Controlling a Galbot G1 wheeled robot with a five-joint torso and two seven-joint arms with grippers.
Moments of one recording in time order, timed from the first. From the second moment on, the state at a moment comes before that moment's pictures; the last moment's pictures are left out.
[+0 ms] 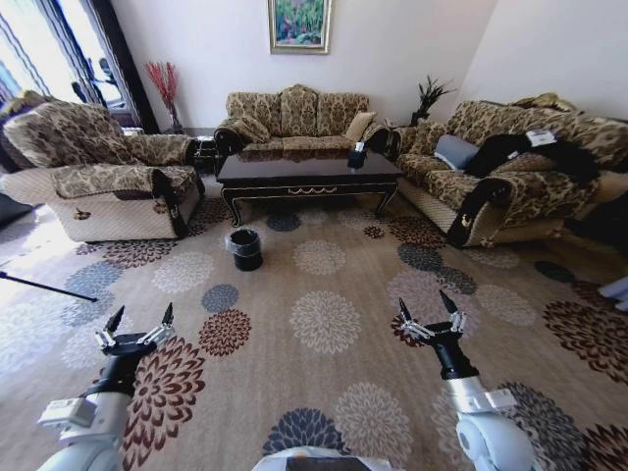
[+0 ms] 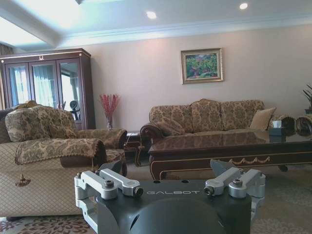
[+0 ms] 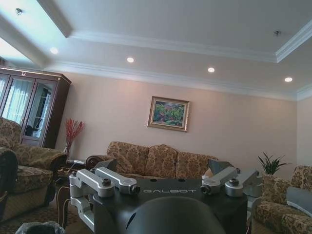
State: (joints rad) left arm 1.87 -1.36 -0.98 -2.36 -0.41 -0.03 0.03; right arm -1.72 1.23 0.76 2.10 0.31 0.42 -0.14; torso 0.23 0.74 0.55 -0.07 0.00
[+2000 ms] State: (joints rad) left arm 1.87 -1.36 -0.98 -2.36 -0.41 -0.03 0.03; right arm -1.72 1.23 0.76 2.10 0.31 0.42 -0.14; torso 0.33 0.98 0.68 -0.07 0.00
